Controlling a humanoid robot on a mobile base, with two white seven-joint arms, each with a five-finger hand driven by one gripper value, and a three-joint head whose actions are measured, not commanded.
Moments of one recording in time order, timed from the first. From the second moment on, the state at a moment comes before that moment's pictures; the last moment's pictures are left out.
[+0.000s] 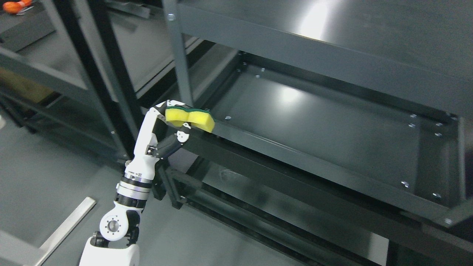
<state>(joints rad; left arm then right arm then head) -0.27 0.00 -0.10 -1.60 0.05 -0.37 -0.26 -0.07 0.00 -0.21 0.00 -0.11 0.08 -0.04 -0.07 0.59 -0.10</state>
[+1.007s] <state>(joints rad) -0.51 0.00 -0.48 -1.65 -0.21 -0.78 -0.39 -0.07 0.00 -0.21 0.00 -0.11 0.08 -0.04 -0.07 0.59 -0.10</state>
